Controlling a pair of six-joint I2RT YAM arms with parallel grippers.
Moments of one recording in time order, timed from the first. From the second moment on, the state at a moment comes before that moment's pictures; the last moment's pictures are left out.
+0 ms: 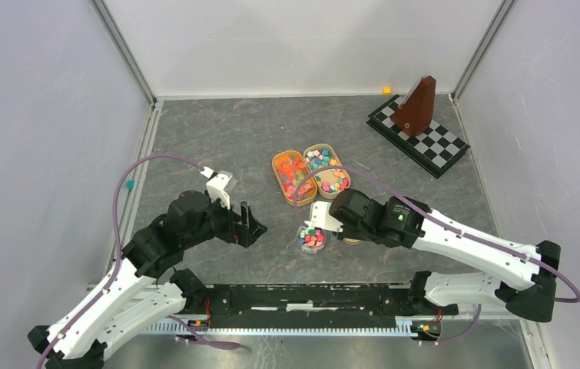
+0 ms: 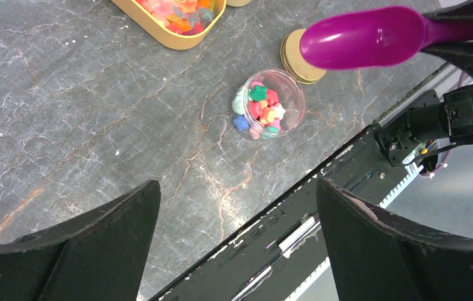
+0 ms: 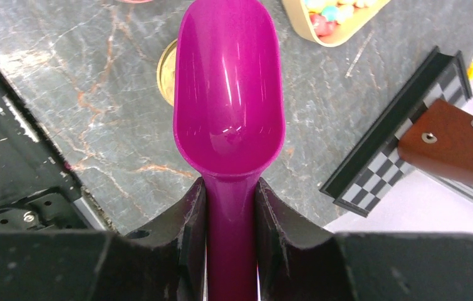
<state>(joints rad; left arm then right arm) -0.73 0.61 0.78 -0.70 0.07 -0.43 1.11 1.14 1.10 -1.10 0.32 -0.43</state>
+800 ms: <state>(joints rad) -0.73 0.62 0.78 -0.70 0.08 -0.43 0.99 1.41 1.21 -0.96 0.71 -0.39</state>
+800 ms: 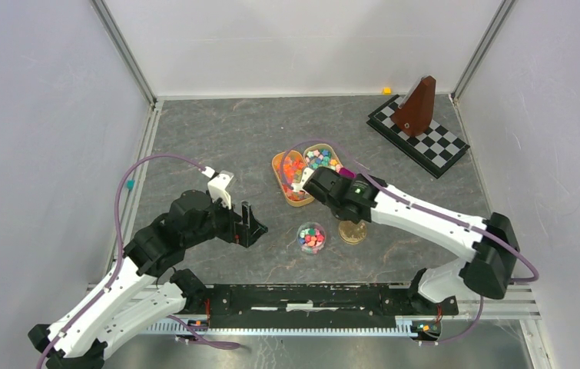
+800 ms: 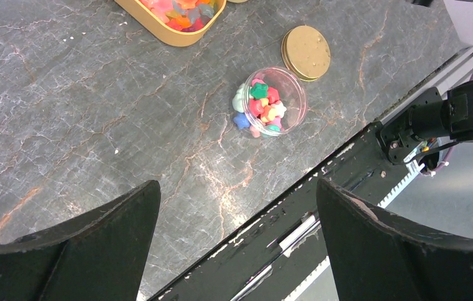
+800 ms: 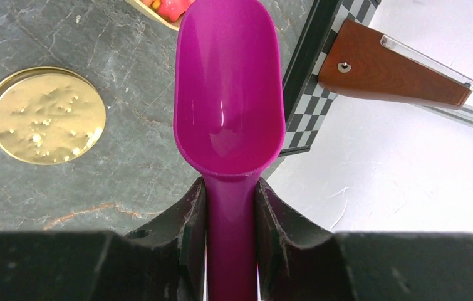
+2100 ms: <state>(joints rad) -0.73 0.60 0.78 -0.70 0.05 -0.43 0.84 1.99 1.47 -0.75 0.82 -0.46</state>
